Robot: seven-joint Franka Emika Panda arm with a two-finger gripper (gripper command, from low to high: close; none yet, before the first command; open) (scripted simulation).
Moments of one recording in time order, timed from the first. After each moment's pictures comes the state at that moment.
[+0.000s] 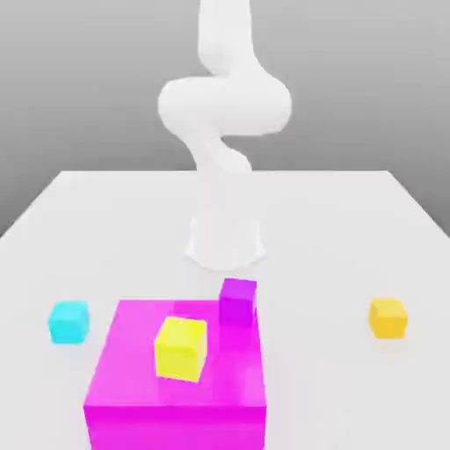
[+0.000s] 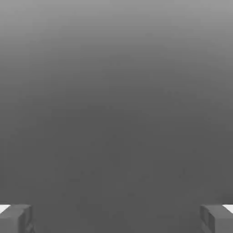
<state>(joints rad) 0.07 -0.71 0.01 -2.35 0.01 2.35 0.72</state>
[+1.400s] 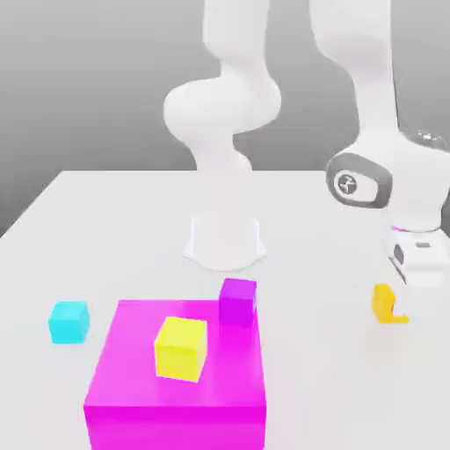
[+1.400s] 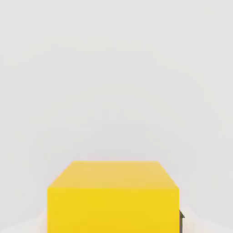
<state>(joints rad) 0.67 0.09 0.16 -2.76 -0.05 2.85 0.09</state>
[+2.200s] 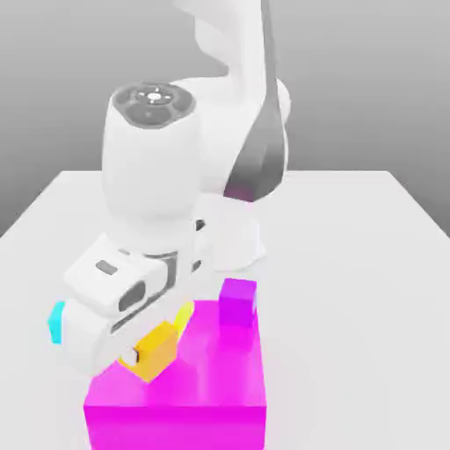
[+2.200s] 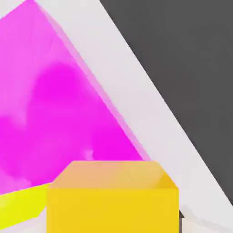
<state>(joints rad) 0.01 0.04 -0.39 -2.46 -0.16 2.45 -0.35</state>
